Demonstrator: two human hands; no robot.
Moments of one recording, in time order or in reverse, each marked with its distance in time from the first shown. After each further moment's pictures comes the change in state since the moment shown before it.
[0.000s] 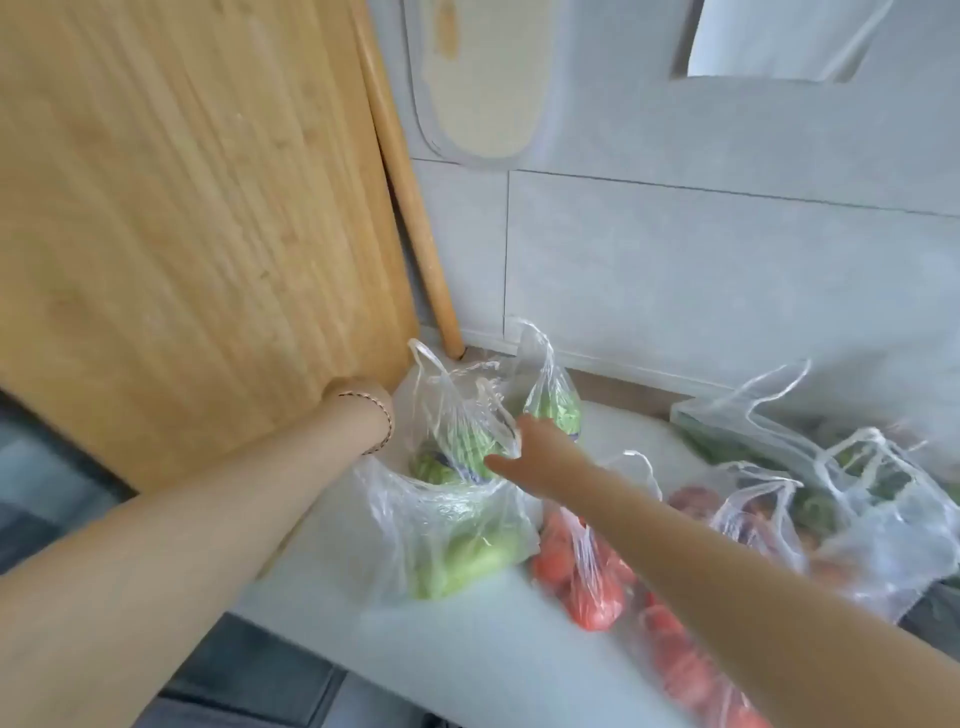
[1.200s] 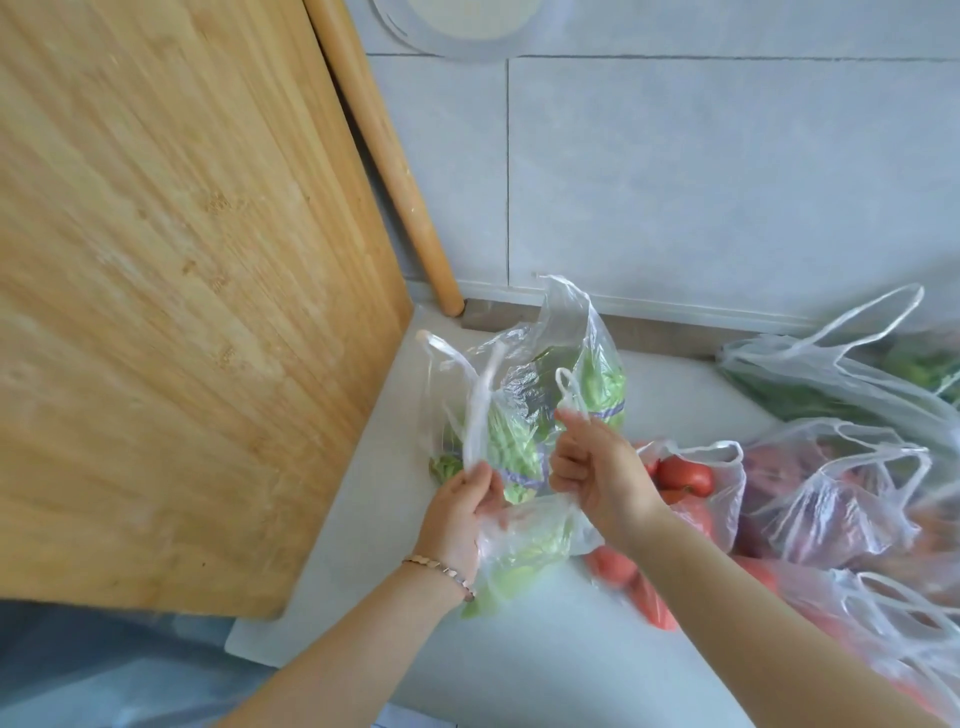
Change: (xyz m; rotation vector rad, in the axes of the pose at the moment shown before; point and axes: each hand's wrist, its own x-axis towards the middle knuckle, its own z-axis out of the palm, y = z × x) left_hand -0.012 0.062 0.083 -2.144 -0.320 0.157; right_hand 0.042 0.002 0.045 1.665 0.162 0.188
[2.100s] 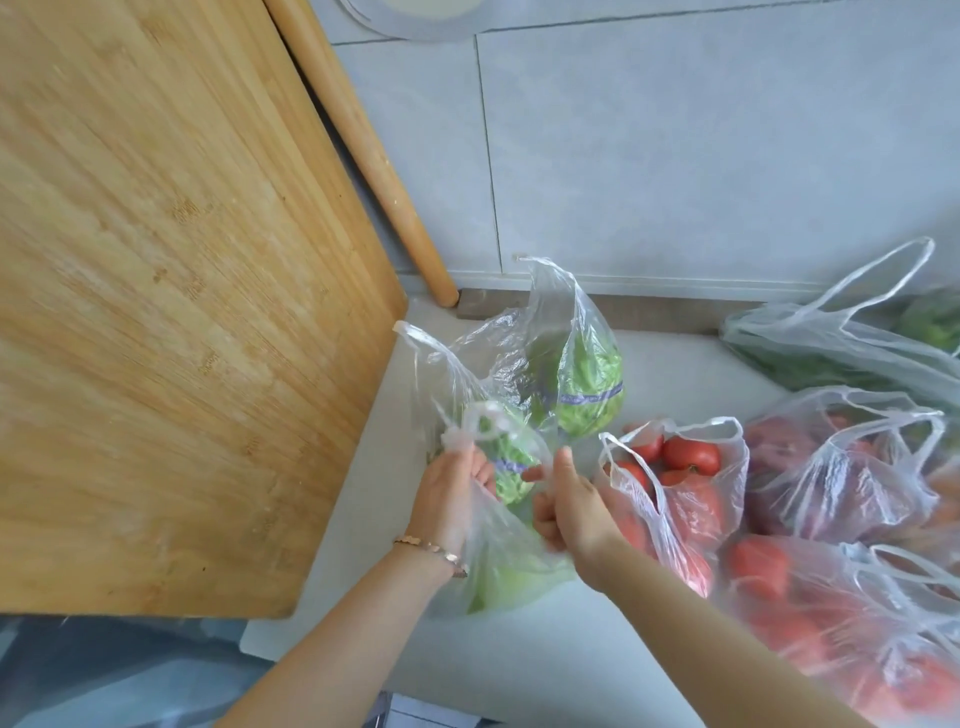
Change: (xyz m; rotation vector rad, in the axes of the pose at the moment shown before) left_hand 0.019 -0.002 -0.001 0.182 -0.005 0.049; right_hand -0.006 0.048 -0.011 -0.393 0.069 0.181
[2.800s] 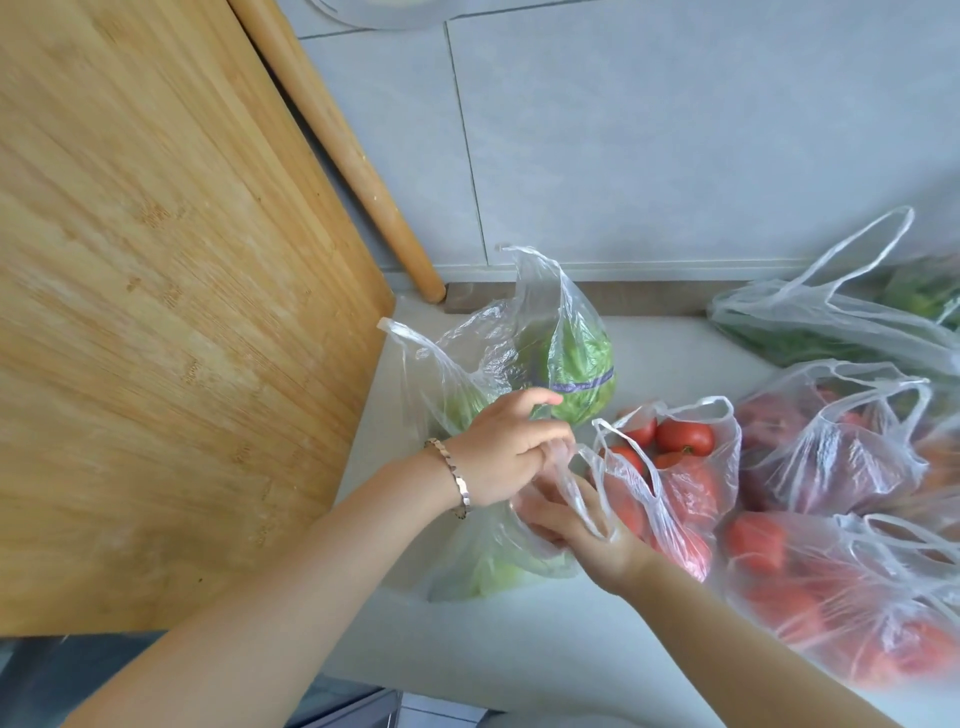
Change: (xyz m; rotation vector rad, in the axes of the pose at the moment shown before) left_hand 0.013 0.047 0.025 1.222 -0.714 0.508; right_hand -0.017 0.013 -0.014 -0.033 -0.305 -0.322
